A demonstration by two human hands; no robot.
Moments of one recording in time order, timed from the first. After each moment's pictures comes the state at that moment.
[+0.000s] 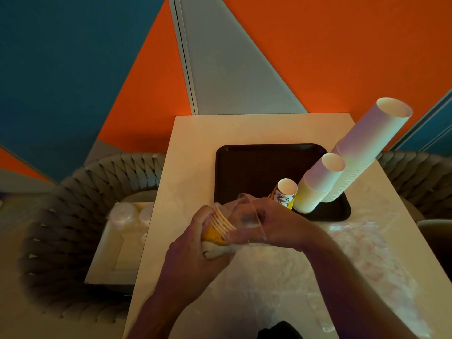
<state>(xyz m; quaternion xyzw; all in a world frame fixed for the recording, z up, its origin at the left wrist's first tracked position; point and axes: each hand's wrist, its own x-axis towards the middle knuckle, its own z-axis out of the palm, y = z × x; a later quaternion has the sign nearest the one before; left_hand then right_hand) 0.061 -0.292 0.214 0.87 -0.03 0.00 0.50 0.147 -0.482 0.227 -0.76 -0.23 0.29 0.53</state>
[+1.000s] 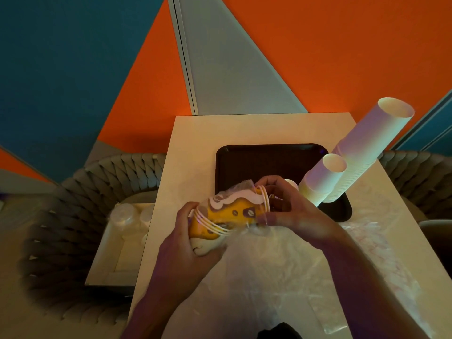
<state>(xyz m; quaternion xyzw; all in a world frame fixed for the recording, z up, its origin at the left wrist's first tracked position) 0.066 -0.278 0.207 0.86 0.03 0.02 0.51 0.155 -0.515 0.221 -0.67 -0.10 0.24 0.69</state>
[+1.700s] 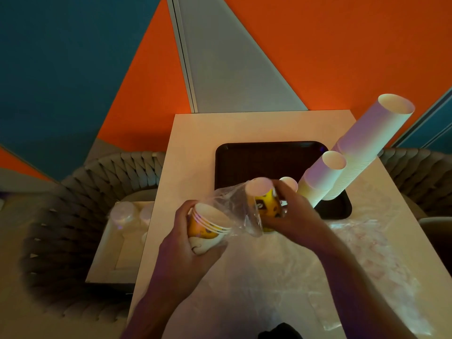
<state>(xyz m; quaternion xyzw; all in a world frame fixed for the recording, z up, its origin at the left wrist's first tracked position) 0.062 -0.280 0.203 0.85 0.03 0.03 0.52 0.152 -0.518 0.189 -0.86 -0.12 0.05 0.50</state>
